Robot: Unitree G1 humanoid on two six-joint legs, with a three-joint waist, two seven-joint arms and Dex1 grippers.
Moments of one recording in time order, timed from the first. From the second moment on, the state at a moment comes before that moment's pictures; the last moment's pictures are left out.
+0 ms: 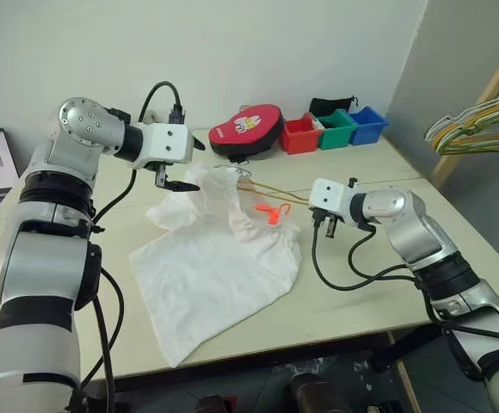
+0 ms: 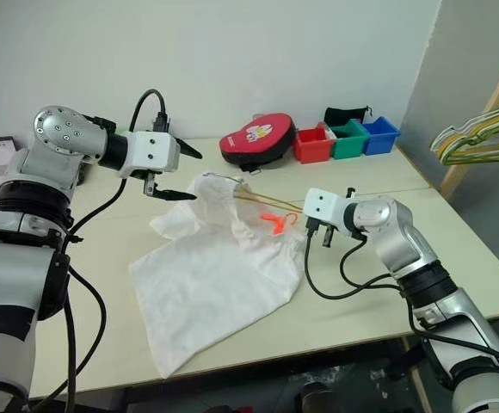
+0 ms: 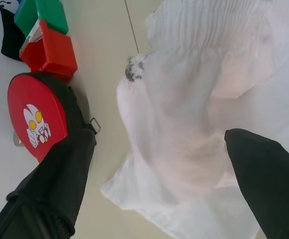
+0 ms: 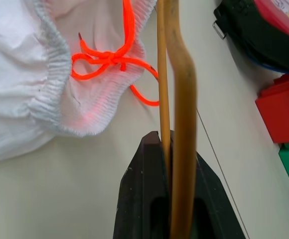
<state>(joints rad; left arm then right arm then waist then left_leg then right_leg) -1.26 0.72 -0.25 1.05 0.24 -0.53 -1.35 -0.80 -0.54 0.39 0.15 -0.25 0.37 0.89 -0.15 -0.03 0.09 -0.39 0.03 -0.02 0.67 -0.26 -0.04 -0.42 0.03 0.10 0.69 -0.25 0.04</state>
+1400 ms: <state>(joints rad) -1.24 0.70 -0.23 1.06 0.17 -0.48 -1.37 -0.79 -0.54 0.39 0.05 -0.25 0.44 0.90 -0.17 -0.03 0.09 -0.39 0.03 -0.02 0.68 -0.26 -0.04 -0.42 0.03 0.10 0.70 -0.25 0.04</state>
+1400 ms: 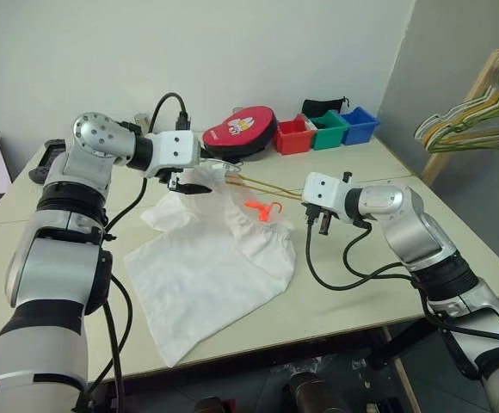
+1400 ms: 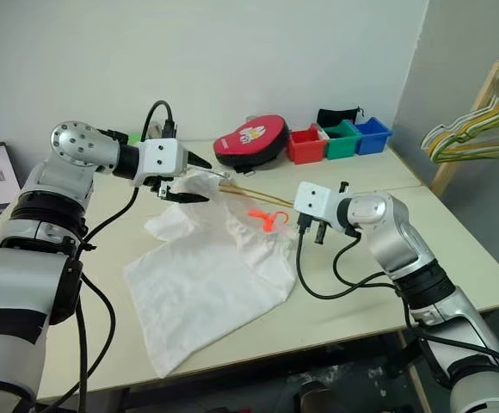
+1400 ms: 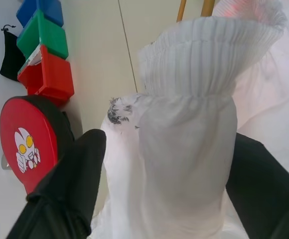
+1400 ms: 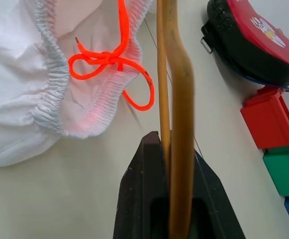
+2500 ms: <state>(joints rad) -1.20 0.66 -0.25 1.07 0.25 -0.53 -1.27 -0.81 -0.54 0.40 -0.01 -0.27 0.42 0.92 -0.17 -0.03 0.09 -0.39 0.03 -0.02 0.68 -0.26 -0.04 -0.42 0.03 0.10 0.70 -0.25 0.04</state>
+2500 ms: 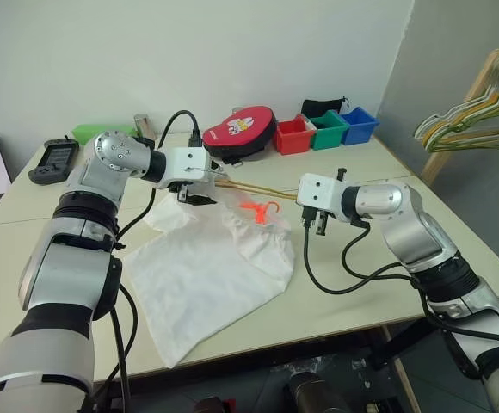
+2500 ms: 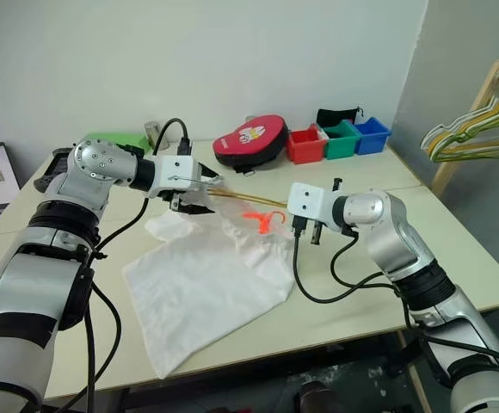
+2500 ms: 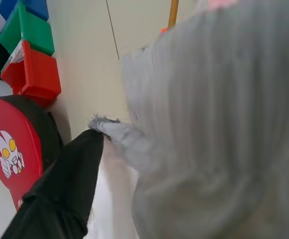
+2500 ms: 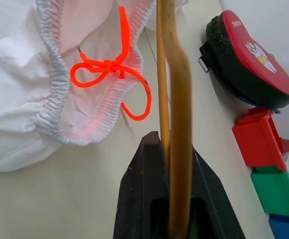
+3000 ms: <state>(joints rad) -1.20 0.67 -0.25 1.07 0.27 -0.54 -1.24 -0.81 -0.53 0.41 -0.01 -0.29 0.41 0.91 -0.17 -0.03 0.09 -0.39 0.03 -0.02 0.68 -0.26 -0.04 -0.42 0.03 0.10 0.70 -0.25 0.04</state>
